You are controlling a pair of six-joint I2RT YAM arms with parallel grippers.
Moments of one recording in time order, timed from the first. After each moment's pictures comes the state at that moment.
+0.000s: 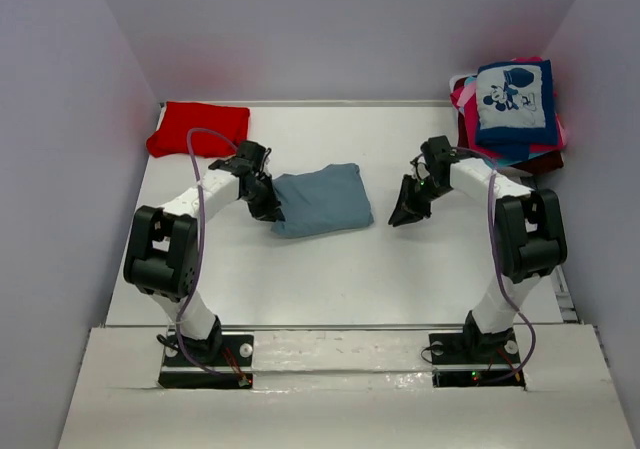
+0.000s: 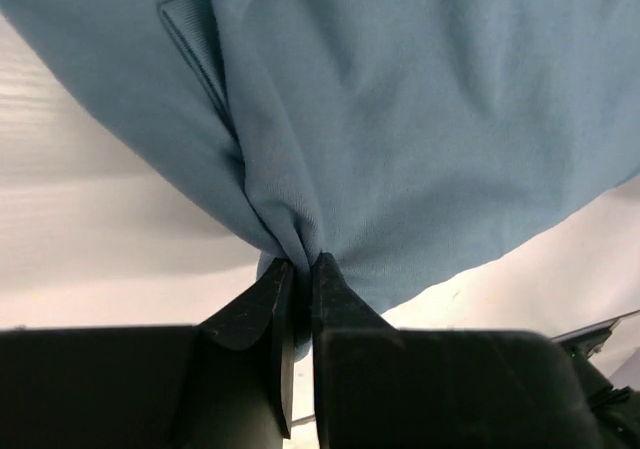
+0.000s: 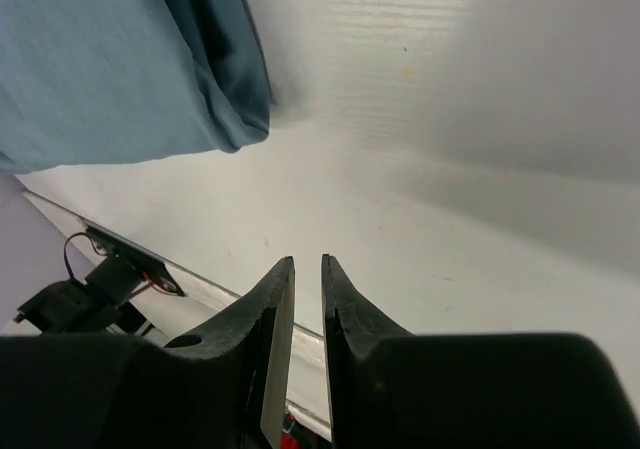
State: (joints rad) left arm -0.29 1.68 1.15 -0.64 0.25 -0.59; right arm 0.20 1.79 1.26 -0.78 -0.52 0.48
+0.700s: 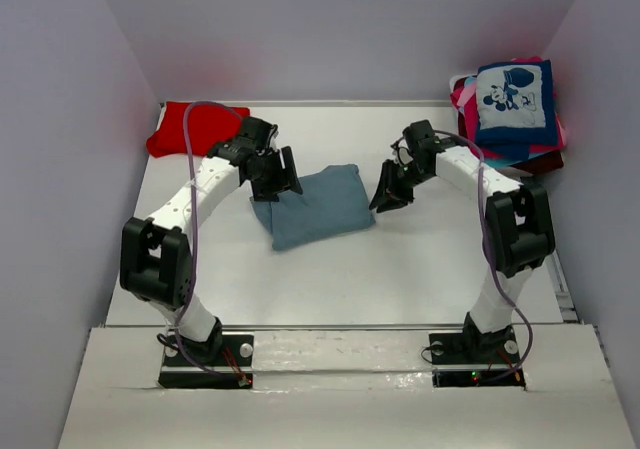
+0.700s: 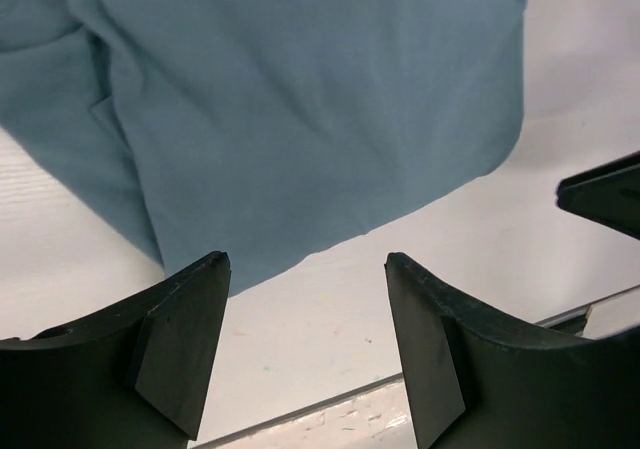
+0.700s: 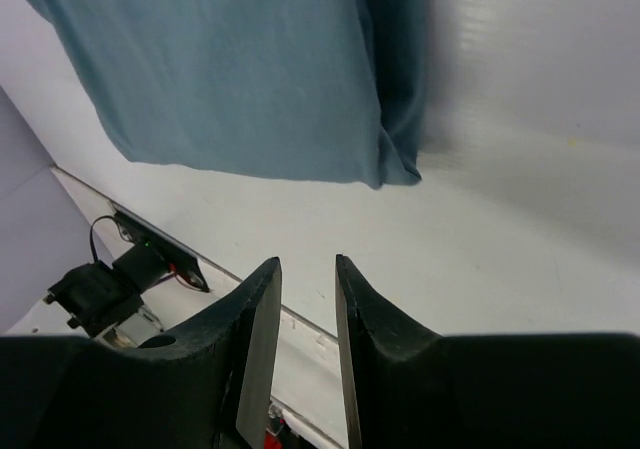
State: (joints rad) left arm -0.36 1.61 1.33 -0.74 0.20 -0.56; right arm 0.29 1.83 1.40 -0.80 -0.55 0.50
